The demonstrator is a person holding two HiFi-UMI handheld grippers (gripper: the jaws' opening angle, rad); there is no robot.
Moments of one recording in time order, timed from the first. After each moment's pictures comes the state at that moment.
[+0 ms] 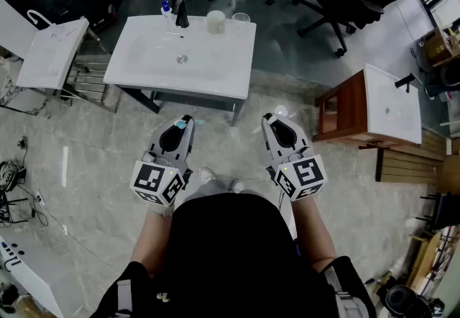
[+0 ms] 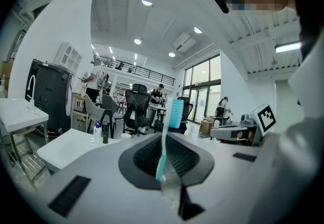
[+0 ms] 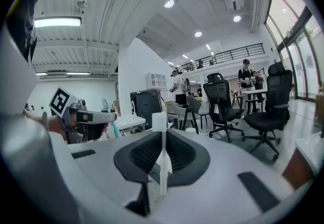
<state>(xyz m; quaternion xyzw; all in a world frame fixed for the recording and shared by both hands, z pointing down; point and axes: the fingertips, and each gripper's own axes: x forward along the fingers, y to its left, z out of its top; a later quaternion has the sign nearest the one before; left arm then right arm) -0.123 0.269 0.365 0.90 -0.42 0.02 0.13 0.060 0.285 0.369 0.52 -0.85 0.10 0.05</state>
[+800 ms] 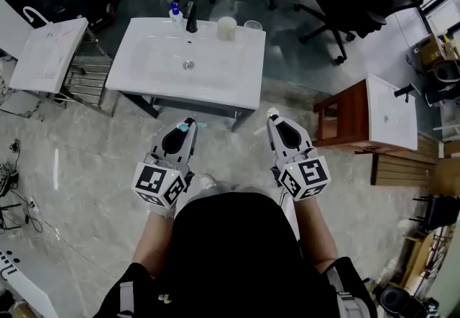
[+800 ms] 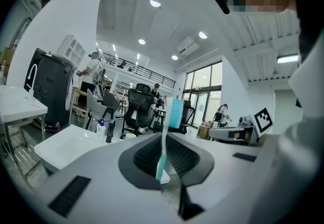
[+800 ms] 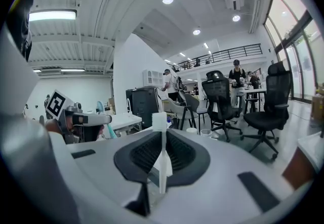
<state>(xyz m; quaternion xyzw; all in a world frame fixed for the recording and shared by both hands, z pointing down) -0.175 0.225 0.383 0.90 -0.41 -0.01 0.16 0.021 0.238 0.377 0.54 -0.83 0.10 0.07</state>
